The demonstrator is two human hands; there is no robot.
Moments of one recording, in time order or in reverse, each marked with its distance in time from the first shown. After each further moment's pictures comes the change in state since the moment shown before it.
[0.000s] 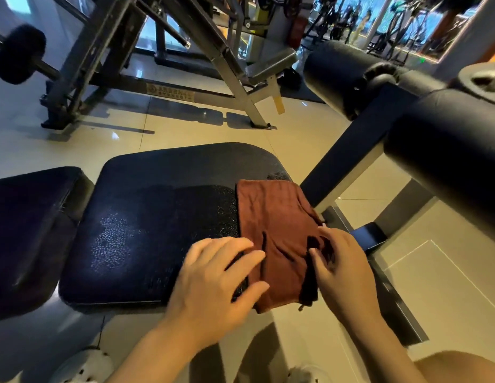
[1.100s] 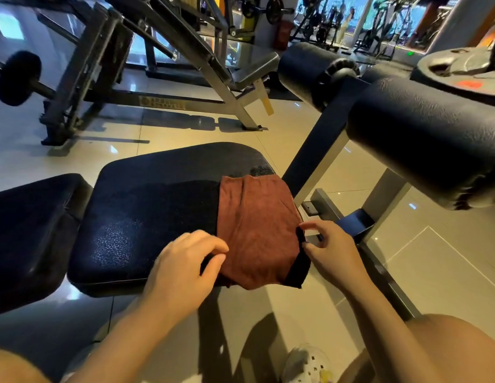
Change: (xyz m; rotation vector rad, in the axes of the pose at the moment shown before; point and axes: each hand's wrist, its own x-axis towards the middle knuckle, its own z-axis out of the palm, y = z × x) left_hand -0.007 0.010 -0.035 -0.162 -0.200 -0.269; right_hand -0.011 0.008 -0.034 0.174 -0.174 0.083
